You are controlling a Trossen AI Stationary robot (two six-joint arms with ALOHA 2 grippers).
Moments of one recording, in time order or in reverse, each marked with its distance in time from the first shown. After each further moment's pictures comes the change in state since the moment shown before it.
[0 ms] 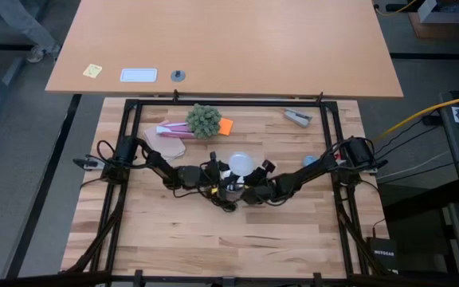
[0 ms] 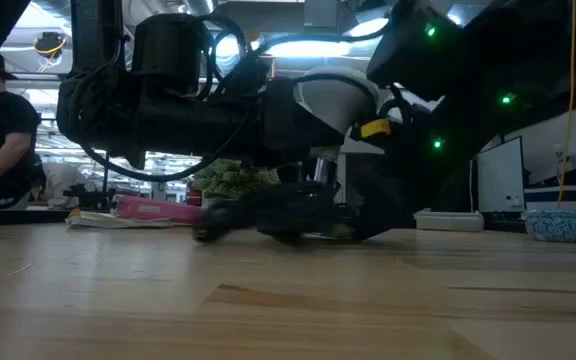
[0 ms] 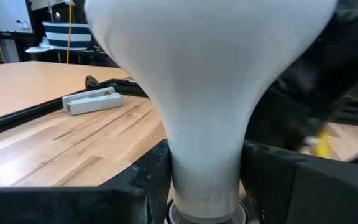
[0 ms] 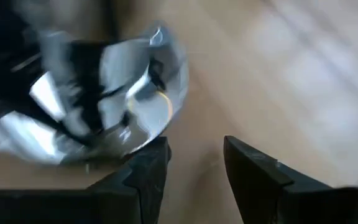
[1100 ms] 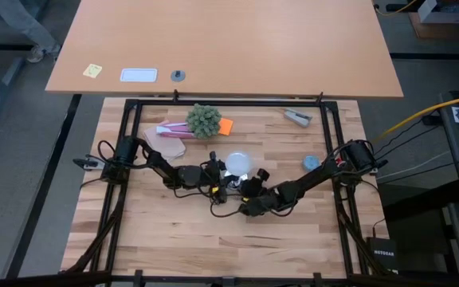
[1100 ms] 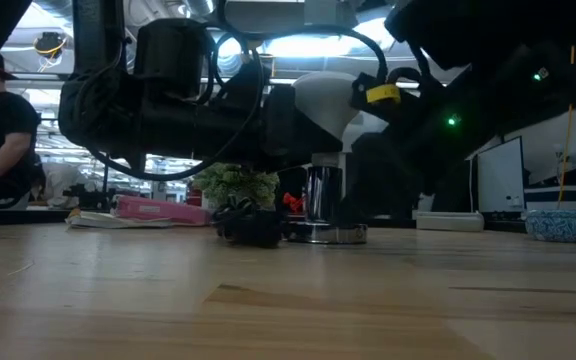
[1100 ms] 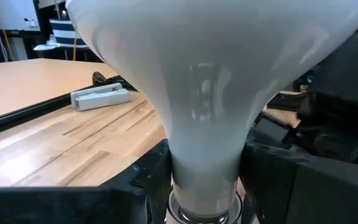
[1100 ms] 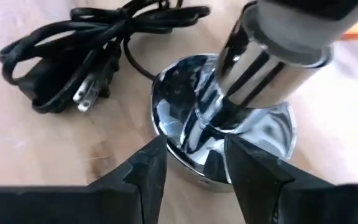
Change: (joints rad) left arm 0.002 0.002 -0.001 -0.002 -0.009 0.001; right arm 0.077 0.002 0.002 0.178 0.039 -0.087
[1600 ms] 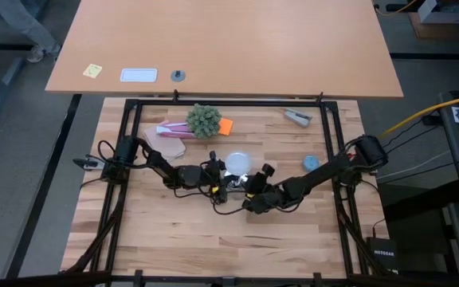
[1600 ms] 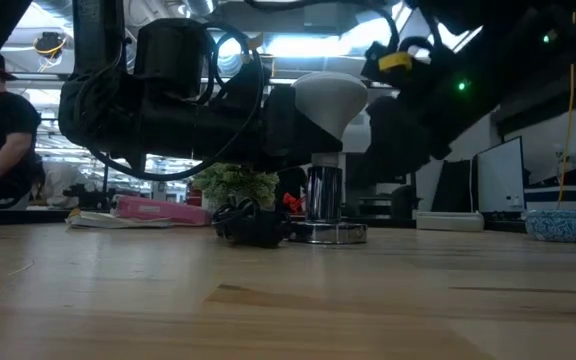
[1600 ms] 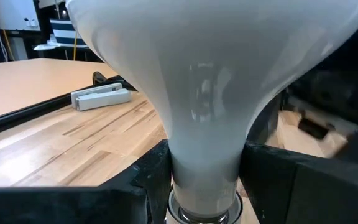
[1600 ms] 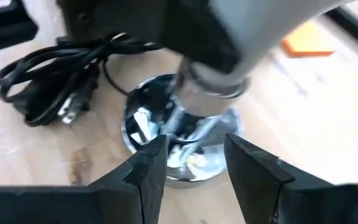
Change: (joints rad) left arm 0.000 -0.001 0.000 -0.005 0.000 0.000; right arm -0.001 -0.121 -0.001 -0.144 0.043 -0.001
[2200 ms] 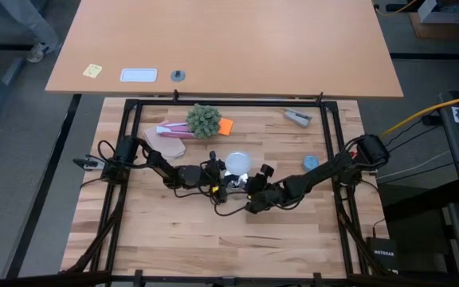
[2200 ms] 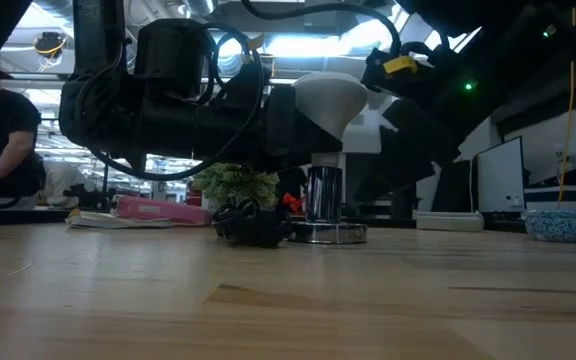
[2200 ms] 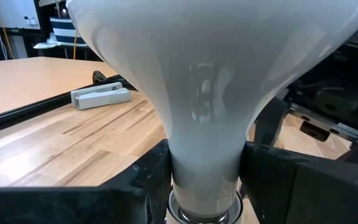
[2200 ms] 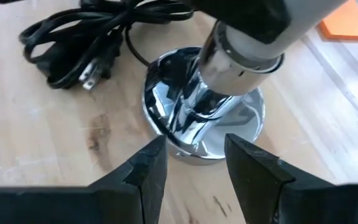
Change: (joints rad) left arm 0.000 0.000 0.000 0.000 0.002 -0.012; right arm -0.015 -0.028 0.000 -0.062 -0.138 -0.053
